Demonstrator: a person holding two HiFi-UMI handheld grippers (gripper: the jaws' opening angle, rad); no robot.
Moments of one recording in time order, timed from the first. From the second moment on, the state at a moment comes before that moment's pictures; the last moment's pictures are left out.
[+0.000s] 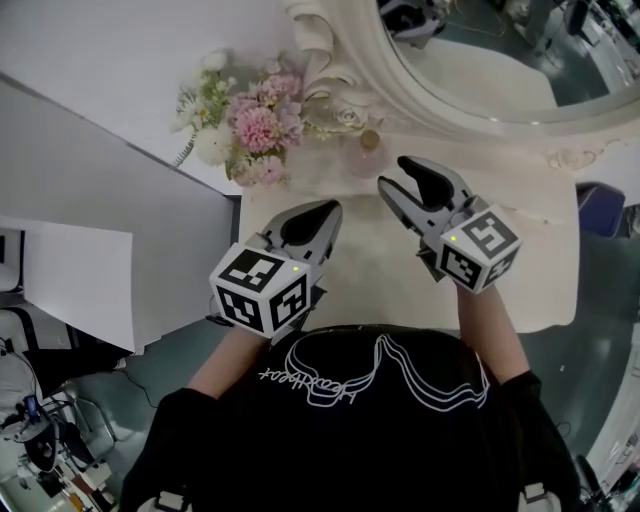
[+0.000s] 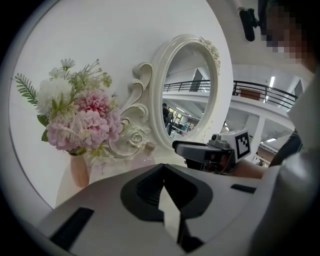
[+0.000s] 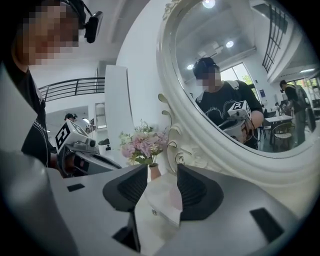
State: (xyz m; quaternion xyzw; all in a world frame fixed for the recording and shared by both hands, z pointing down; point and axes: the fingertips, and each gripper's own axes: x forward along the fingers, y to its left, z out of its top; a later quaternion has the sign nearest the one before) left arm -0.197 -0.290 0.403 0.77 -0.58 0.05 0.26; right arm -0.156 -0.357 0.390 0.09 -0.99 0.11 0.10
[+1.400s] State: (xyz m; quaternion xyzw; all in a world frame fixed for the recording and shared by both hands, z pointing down) left arm -0.207 -0.298 0.444 0.75 -0.59 0.07 0.30; right arm -0.212 -0.406 0.450 0.12 -0.98 0.04 0.15
